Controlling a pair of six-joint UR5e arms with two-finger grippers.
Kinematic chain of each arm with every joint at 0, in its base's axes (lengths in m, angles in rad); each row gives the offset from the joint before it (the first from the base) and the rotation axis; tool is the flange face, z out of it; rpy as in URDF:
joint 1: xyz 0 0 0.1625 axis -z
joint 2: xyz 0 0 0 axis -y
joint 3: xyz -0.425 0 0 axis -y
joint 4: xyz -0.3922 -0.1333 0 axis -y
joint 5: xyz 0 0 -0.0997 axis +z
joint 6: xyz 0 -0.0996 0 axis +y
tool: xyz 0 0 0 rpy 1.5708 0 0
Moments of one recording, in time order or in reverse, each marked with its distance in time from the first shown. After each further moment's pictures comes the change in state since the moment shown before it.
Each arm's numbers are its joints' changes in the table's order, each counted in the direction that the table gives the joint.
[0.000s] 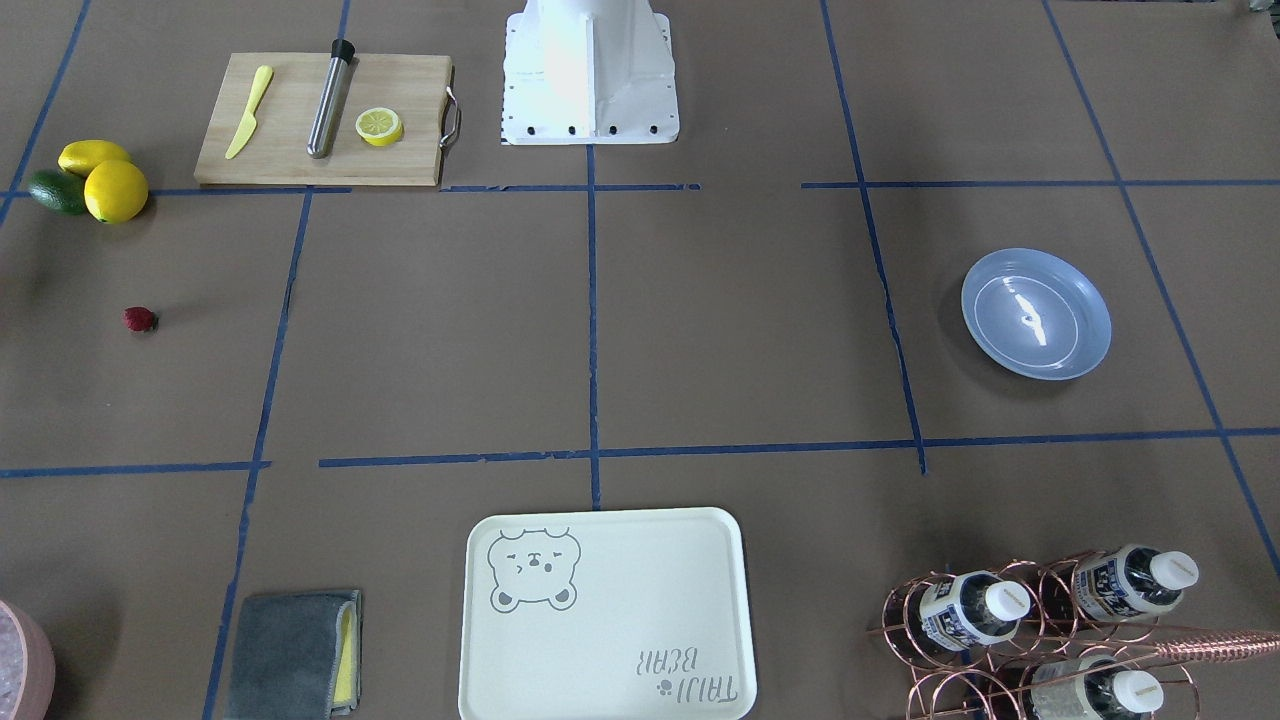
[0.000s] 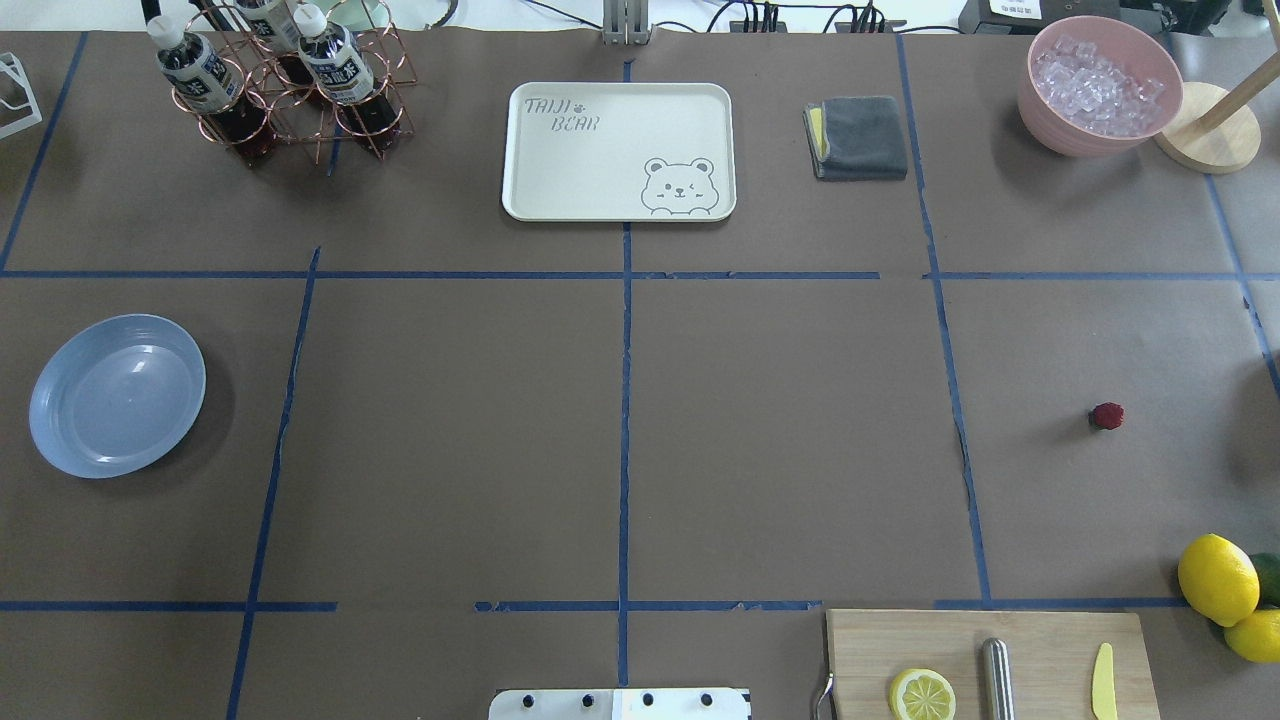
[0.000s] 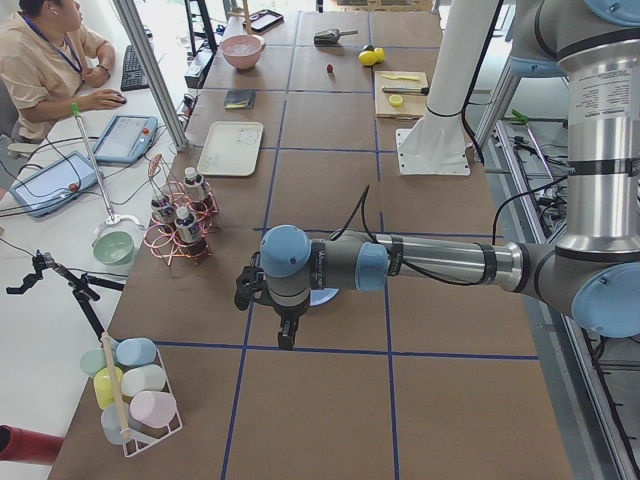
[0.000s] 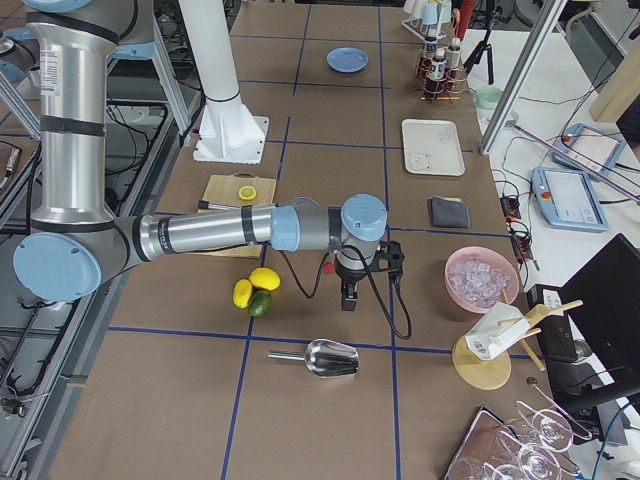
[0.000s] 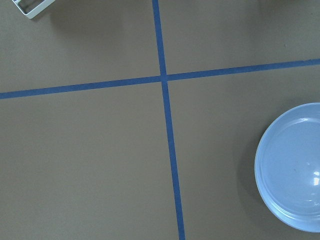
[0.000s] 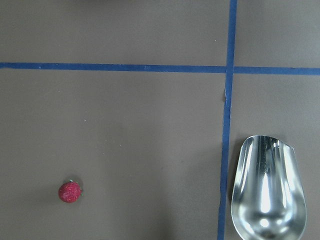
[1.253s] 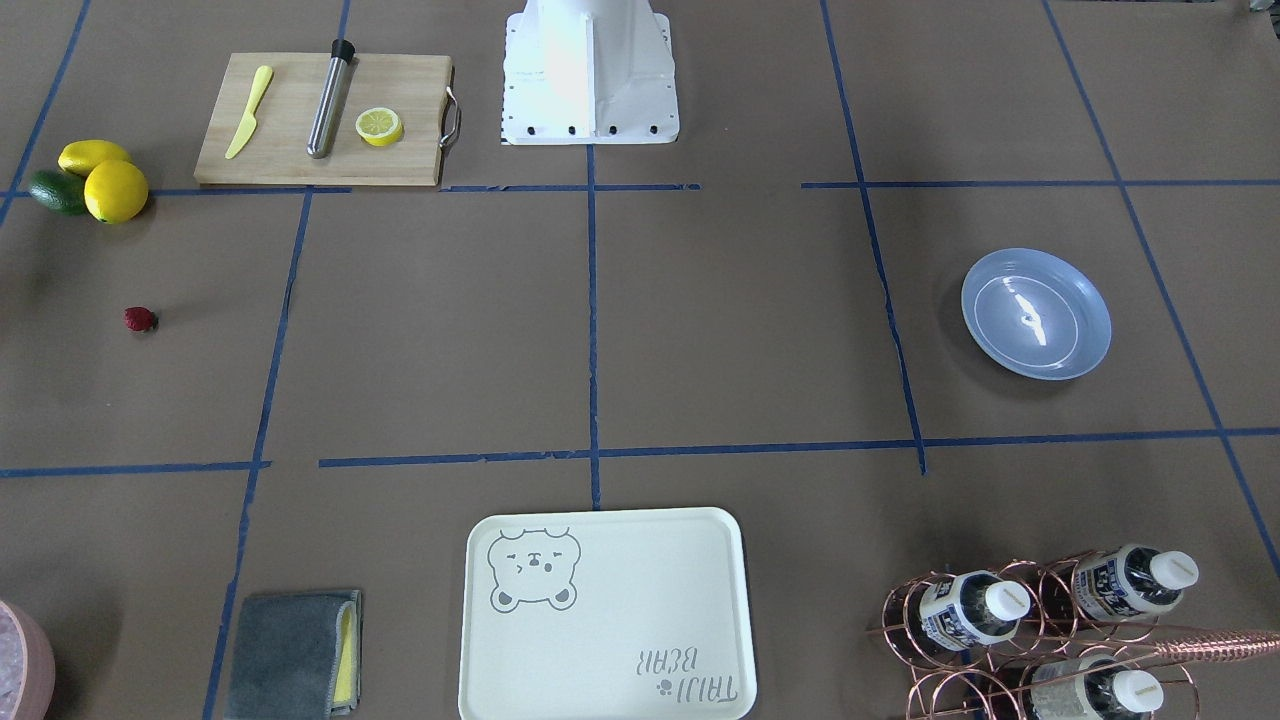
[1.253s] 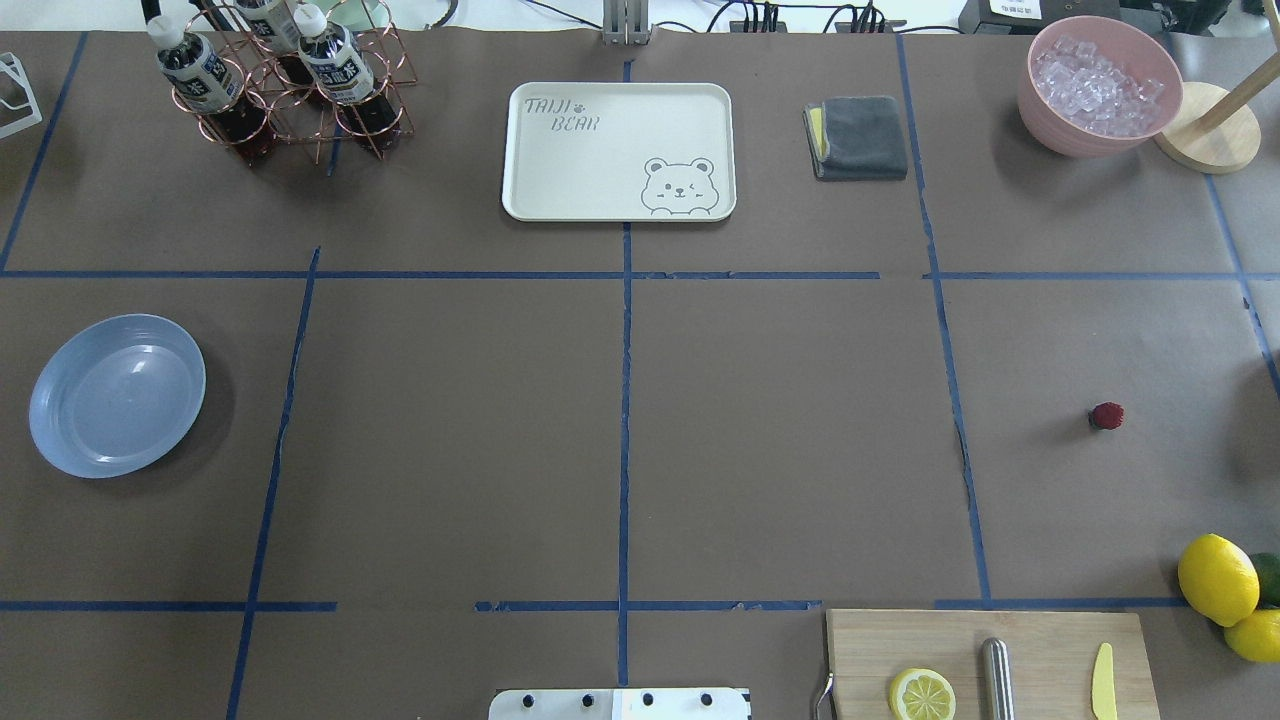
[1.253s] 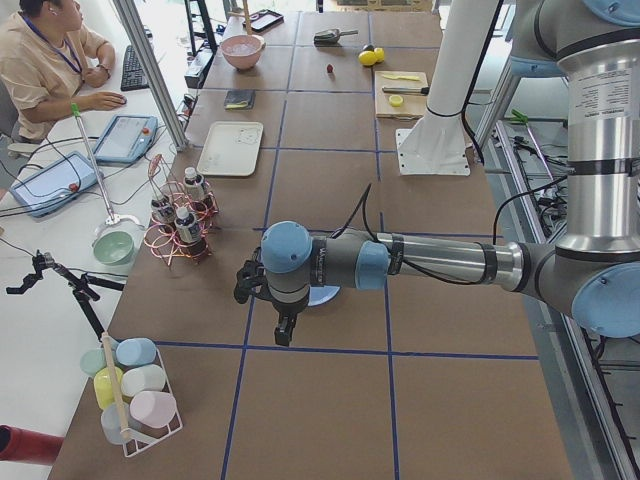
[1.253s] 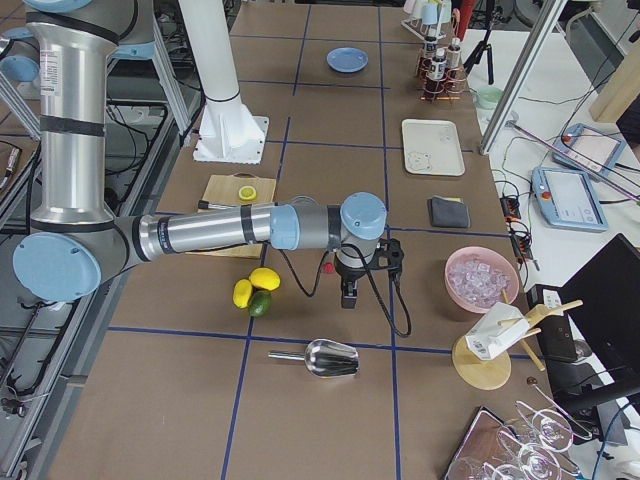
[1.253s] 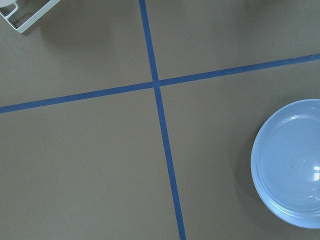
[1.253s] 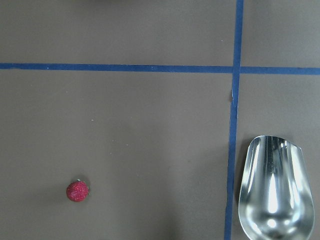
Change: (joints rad) left arm -0.008 0.005 -0.015 -0.028 0.002 -0.037; right arm 0.001 -0.001 0.008 0.001 -0.022 -0.002
